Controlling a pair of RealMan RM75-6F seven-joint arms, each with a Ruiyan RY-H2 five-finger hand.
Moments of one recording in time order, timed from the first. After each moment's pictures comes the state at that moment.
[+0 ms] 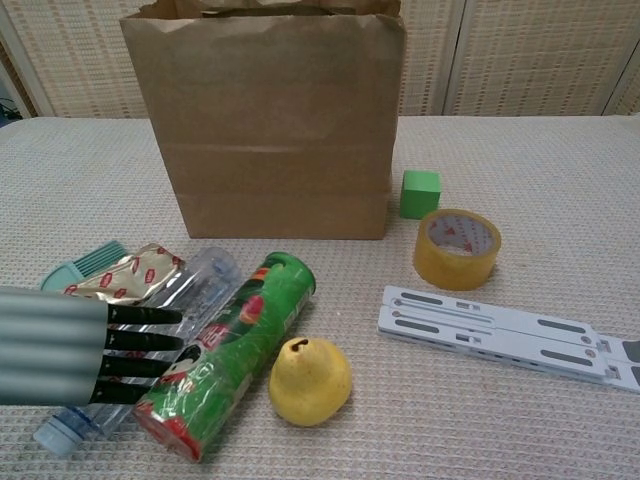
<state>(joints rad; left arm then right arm) -0.78 -1.31 0.26 -1.28 2.24 1.04 0.46 0.16 -1.06 -0.11 -1.68 -1.66 1.30 0.05</state>
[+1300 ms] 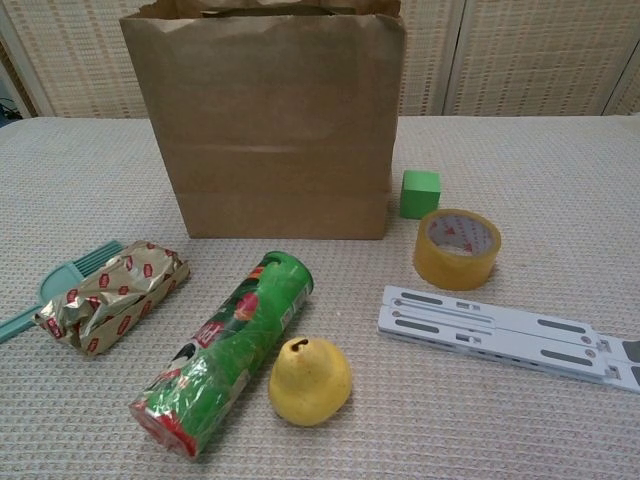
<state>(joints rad) -0.60 -1.15 -0.15 -1.69 1.64 1.60 -0.04 0.16 -1.06 -0.10 -1.68 -1.66 1.31 0.02</state>
